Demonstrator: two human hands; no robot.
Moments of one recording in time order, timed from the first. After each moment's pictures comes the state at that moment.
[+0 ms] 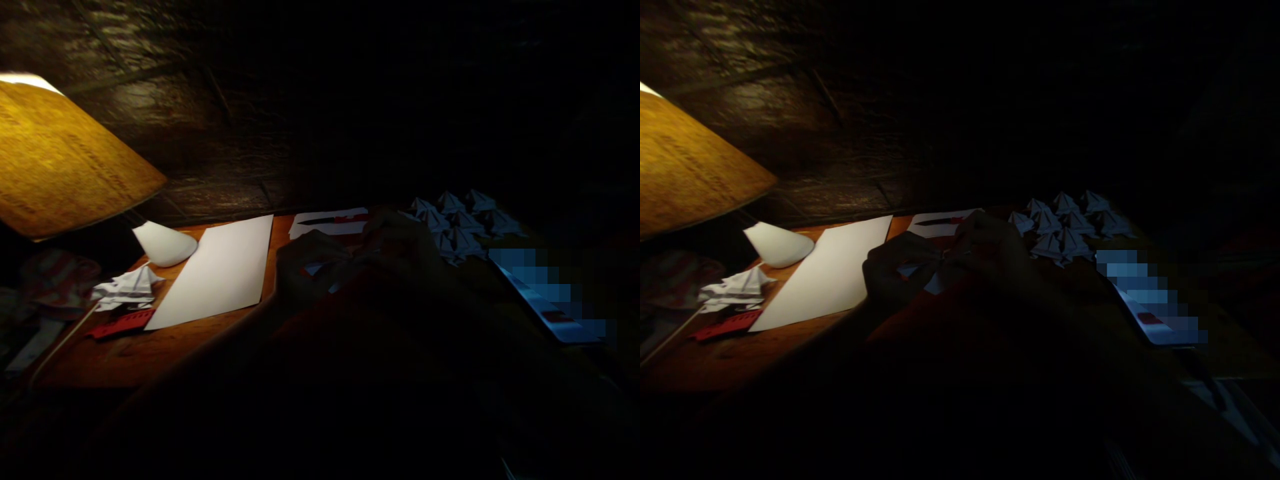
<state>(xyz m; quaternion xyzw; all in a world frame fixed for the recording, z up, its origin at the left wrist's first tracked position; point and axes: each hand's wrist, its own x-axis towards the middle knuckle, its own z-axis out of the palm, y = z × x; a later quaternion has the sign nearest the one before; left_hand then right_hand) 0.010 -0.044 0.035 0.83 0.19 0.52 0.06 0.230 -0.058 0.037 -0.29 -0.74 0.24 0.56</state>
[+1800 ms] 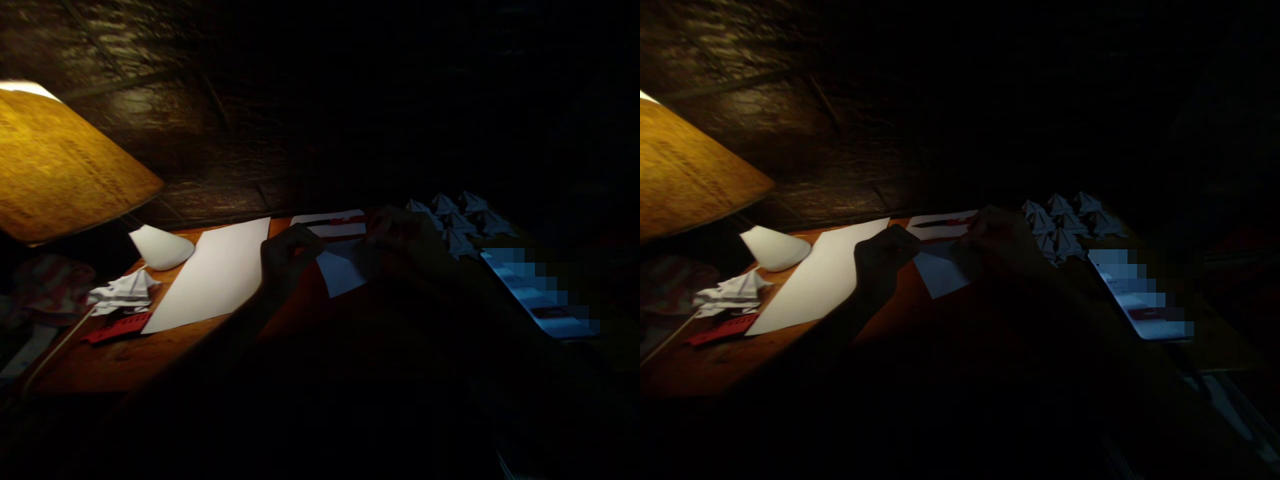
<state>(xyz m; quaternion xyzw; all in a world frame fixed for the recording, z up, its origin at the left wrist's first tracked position) 0.000 -0.019 0.024 0.72 0.25 0.59 0.28 0.244 -0.043 0.035 -0.31 -0.64 0.38 0.59</state>
